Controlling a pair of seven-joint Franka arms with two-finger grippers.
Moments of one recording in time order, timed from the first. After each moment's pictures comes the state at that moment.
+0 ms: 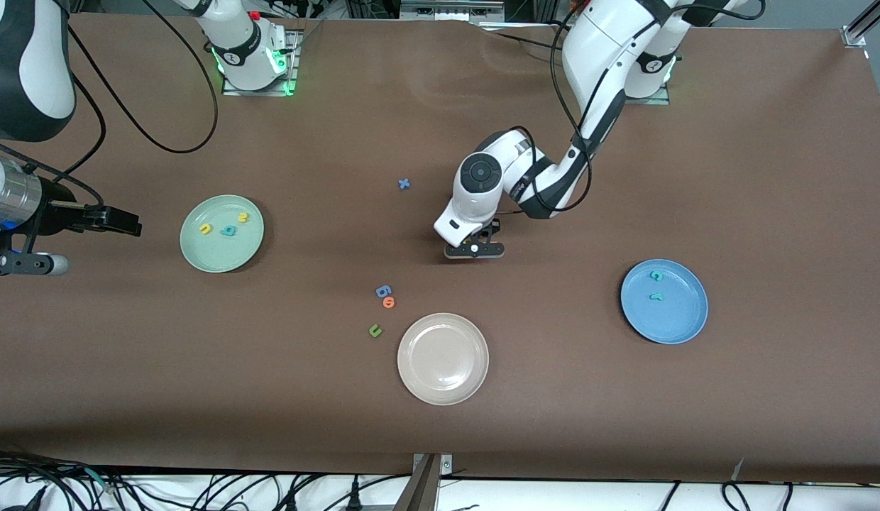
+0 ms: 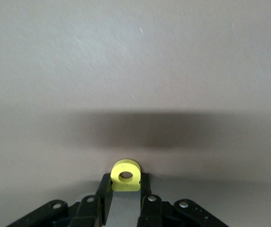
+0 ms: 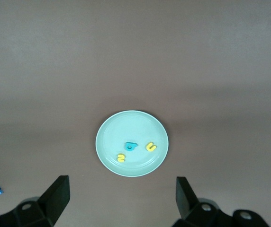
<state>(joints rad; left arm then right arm) -0.54 0.73 -0.21 -1.70 0.11 2.39 -0.85 0.16 0.29 -0.18 -1.42 0.03 1.57 0.04</state>
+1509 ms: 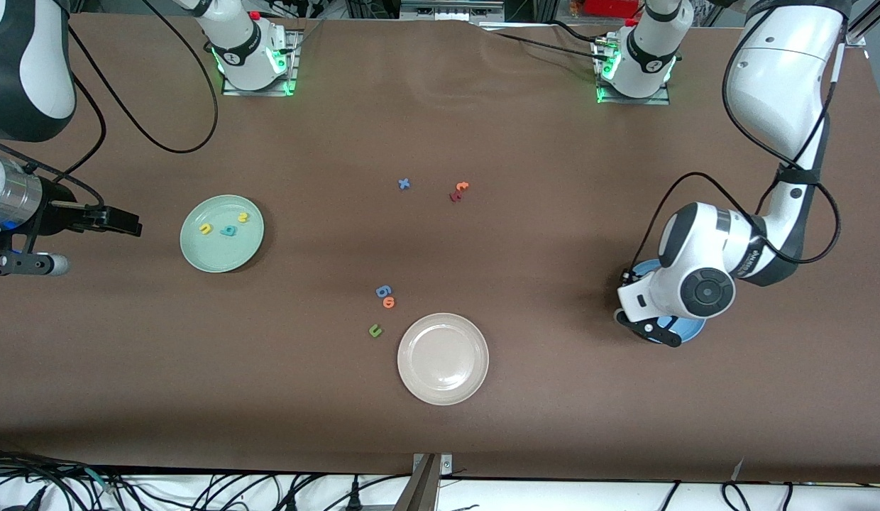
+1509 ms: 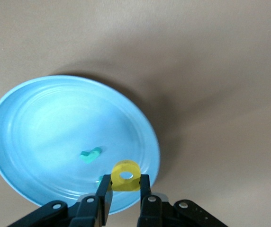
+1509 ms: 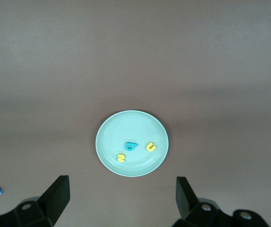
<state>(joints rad) 0.00 0.68 -0.19 -1.51 0.24 1.87 0.20 0.16 0.29 -0.18 -1.42 0.03 1.57 0.04</state>
